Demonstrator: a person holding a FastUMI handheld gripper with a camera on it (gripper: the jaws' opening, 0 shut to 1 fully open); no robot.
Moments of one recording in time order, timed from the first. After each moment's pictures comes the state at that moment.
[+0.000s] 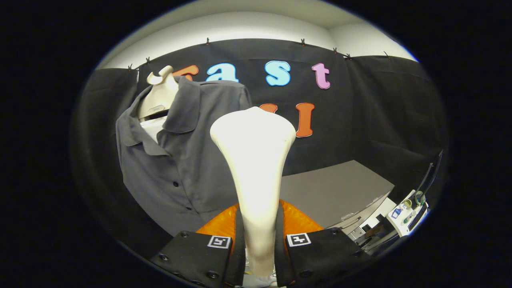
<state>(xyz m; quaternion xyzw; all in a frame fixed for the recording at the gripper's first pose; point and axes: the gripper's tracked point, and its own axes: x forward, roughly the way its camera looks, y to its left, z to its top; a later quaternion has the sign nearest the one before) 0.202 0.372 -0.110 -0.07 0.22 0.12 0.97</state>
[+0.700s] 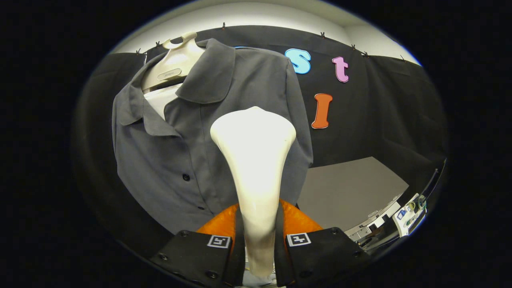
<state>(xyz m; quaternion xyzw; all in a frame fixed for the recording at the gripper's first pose) 0.232 0.432 -0.178 -0.08 0.26 0.12 0.95</state>
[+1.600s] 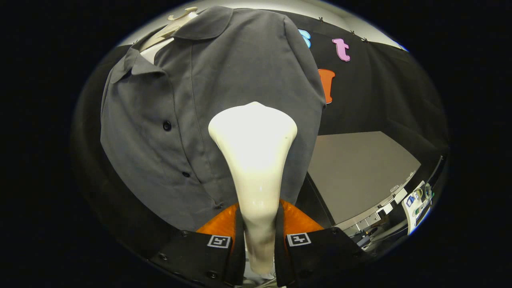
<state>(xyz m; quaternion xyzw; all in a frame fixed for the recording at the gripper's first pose) 0.215 0.414 -0.281 -0.08 0.32 0.12 0.94</state>
